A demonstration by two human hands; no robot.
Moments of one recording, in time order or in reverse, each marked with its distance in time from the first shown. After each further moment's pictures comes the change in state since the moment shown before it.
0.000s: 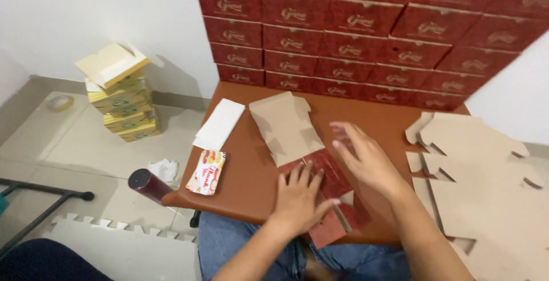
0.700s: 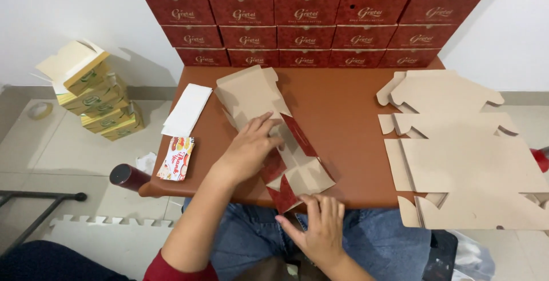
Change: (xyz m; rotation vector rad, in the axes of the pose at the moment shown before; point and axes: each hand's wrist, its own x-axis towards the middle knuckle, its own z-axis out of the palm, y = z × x) left_hand 0.037 -0.025 -0.090 0.063 -0.094 0.294; right_hand -0.169 0.016 0.133 -0.284 0.557 -0.133
